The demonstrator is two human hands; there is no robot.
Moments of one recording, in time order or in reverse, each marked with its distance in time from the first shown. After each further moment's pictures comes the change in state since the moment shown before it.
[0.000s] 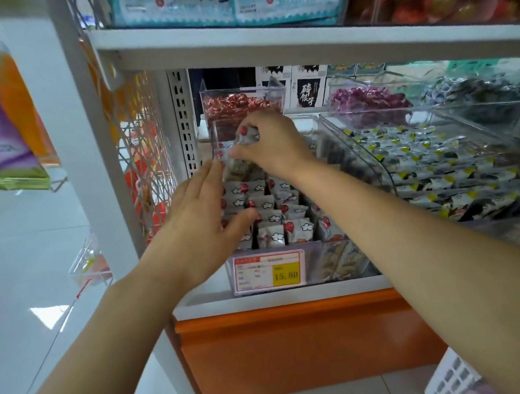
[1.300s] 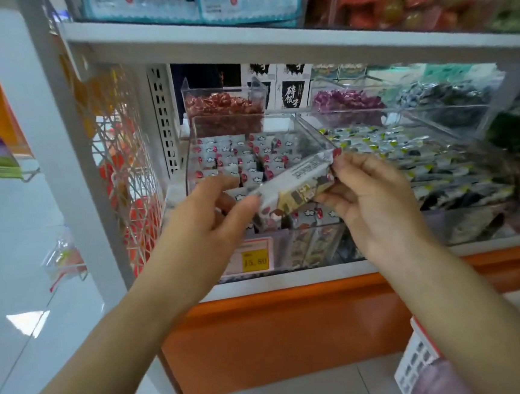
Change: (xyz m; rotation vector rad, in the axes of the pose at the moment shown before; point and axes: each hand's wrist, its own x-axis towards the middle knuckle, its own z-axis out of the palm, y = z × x) left_hand -0.033 0.058 -0.008 -0.531 0.074 -0.051; right_hand -0.138 -0.003 -0.075 1.072 0.422 0.501
